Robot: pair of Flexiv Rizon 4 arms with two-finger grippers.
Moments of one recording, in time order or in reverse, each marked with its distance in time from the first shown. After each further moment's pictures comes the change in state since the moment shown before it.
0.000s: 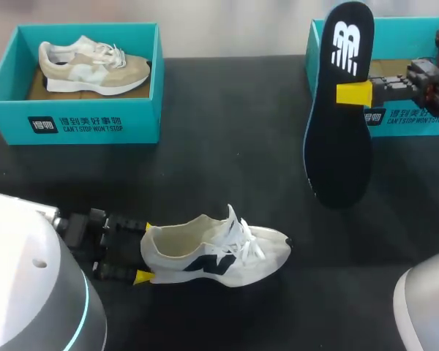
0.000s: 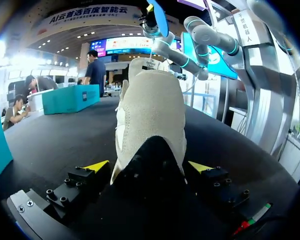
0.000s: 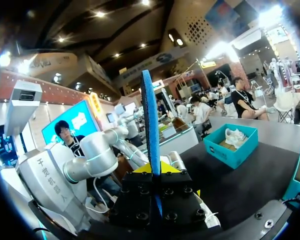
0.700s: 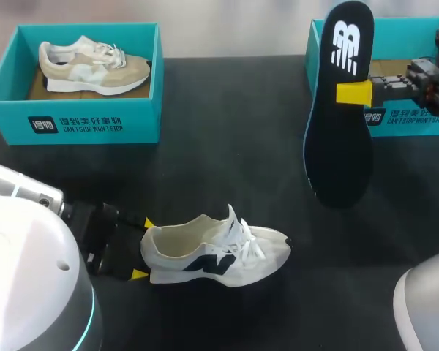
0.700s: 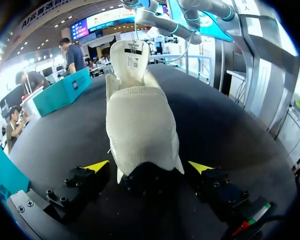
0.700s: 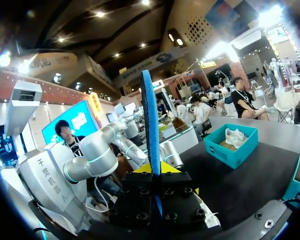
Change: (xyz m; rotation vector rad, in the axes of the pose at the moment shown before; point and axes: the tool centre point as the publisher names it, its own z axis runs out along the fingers) left arm 0.001 -0.009 -0.014 -0.310 -0.006 0.168; right arm 0.000 0.000 0.000 0.001 0.001 0.001
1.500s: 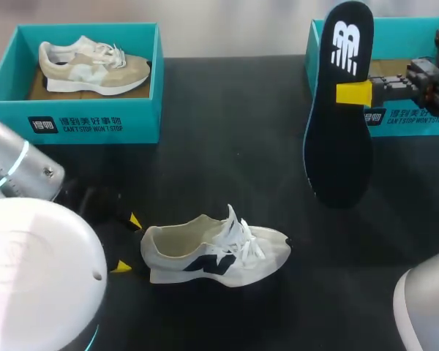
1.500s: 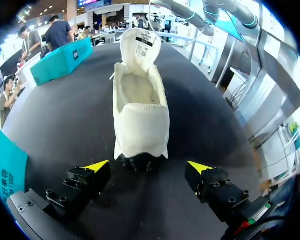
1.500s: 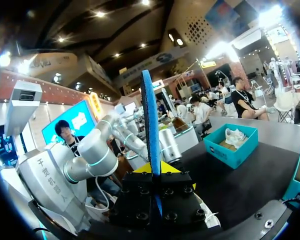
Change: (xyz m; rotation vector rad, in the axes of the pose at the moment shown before) left arm 0.006 -0.006 -0.045 -0.286 0.098 -0.171; right arm 0.000 0.000 0.000 -0.001 0.000 0.000
